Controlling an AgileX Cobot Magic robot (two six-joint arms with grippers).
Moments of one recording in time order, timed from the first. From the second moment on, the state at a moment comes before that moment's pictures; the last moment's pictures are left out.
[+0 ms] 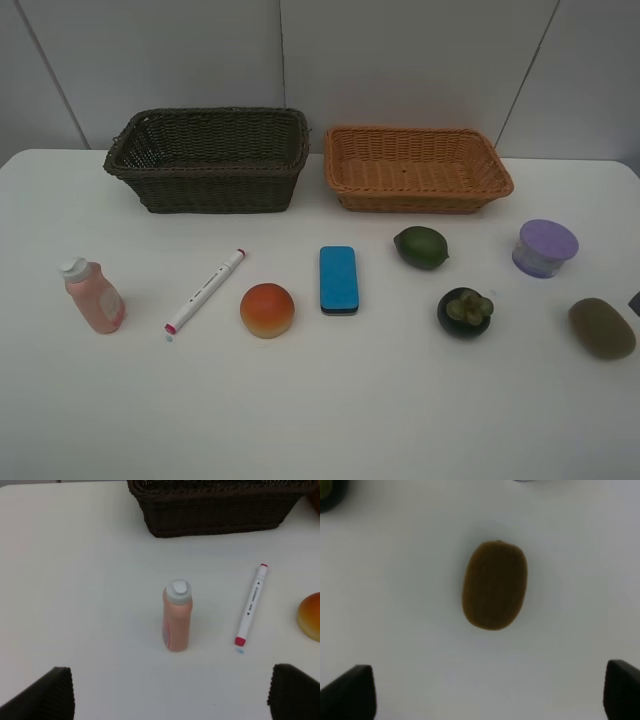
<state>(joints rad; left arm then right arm) -0.05 -0.01 -0.50 -0.01 1.07 -0.03 0.00 1.02 -0.69 -0.20 1.01 -0.36</state>
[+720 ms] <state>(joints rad) -0.05 -0.01 -0.50 -0.01 1.07 -0.03 -0.14 1.28 -0.69 -0.16 0.86 -0.44</state>
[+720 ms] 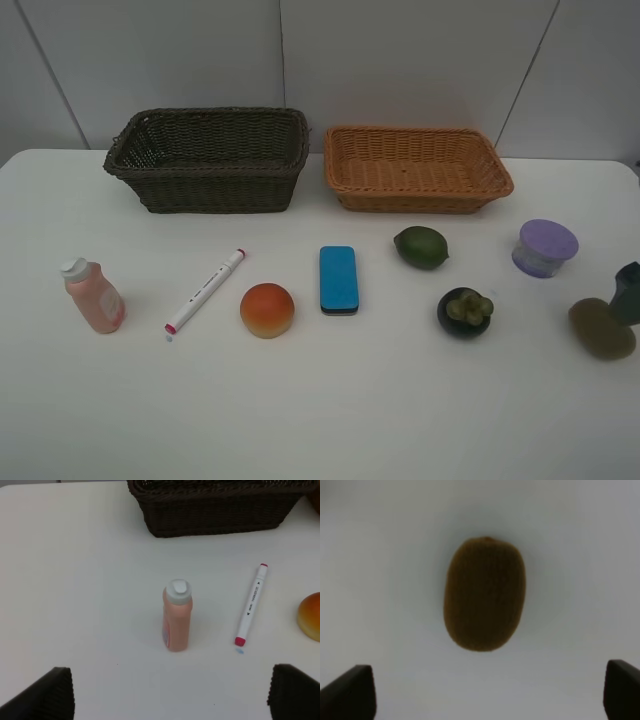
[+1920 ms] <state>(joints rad) -0.05 -0.01 -0.50 -0.01 1.07 -0.03 -0.22 1.63 -0.69 -0.13 0.62 -0.54</state>
